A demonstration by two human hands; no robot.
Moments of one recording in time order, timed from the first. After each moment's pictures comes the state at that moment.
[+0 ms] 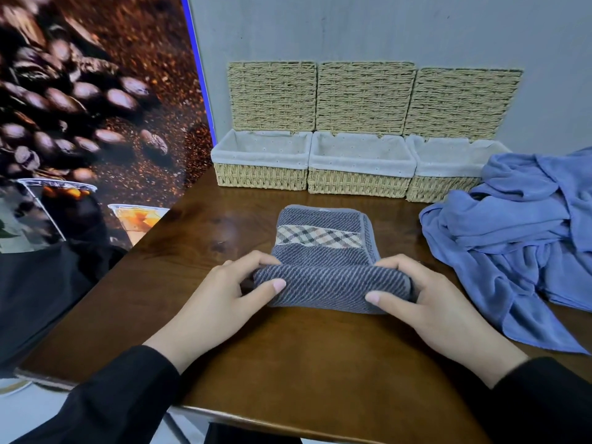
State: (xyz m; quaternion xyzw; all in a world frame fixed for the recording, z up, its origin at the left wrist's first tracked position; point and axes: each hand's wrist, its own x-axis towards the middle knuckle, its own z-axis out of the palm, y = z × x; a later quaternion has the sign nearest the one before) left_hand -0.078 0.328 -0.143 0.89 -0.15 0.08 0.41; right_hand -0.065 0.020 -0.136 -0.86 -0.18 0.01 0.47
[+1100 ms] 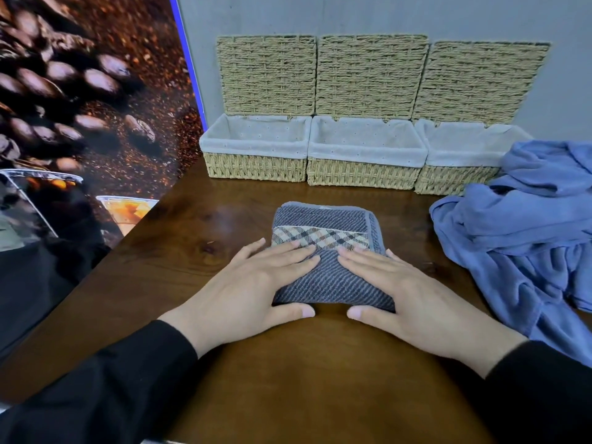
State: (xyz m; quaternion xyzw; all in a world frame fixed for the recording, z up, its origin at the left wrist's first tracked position) left_hand -0.027 0.311 -0.151 0.95 -0.29 0.03 0.08; right_hand -0.019 0.032 -0.147 -0.93 -0.32 0.04 0.17
